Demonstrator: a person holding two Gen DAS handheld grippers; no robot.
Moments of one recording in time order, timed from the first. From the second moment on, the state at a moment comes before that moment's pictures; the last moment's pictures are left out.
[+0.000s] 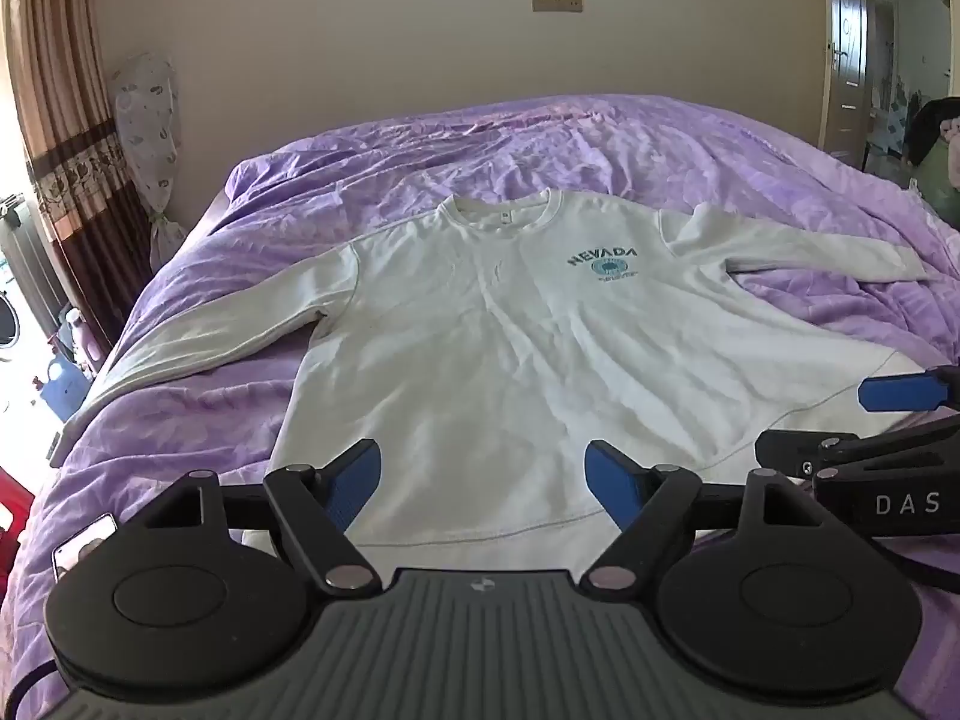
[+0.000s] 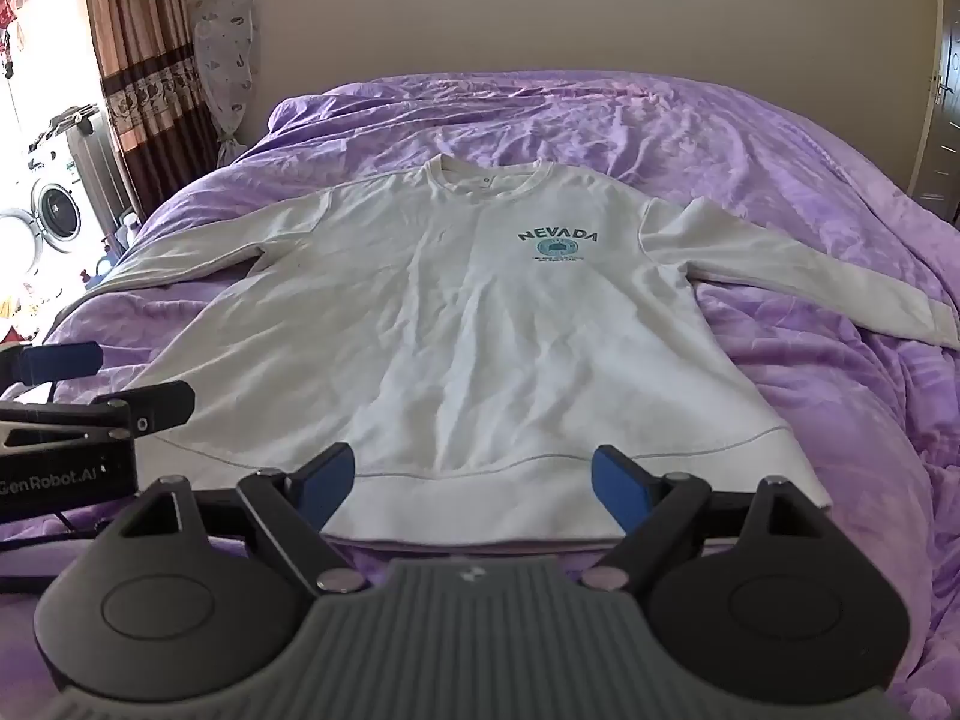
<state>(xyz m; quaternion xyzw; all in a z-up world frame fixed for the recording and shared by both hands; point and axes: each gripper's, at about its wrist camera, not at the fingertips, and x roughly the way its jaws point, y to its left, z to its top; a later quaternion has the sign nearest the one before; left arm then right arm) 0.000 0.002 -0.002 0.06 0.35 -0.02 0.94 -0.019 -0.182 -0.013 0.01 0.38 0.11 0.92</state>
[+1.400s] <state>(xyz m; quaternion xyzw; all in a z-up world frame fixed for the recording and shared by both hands) -0.003 0.007 -0.008 0.06 0.37 -0.01 0.93 -0.026 -0.181 -0.013 0.00 0.38 0.11 0.92</state>
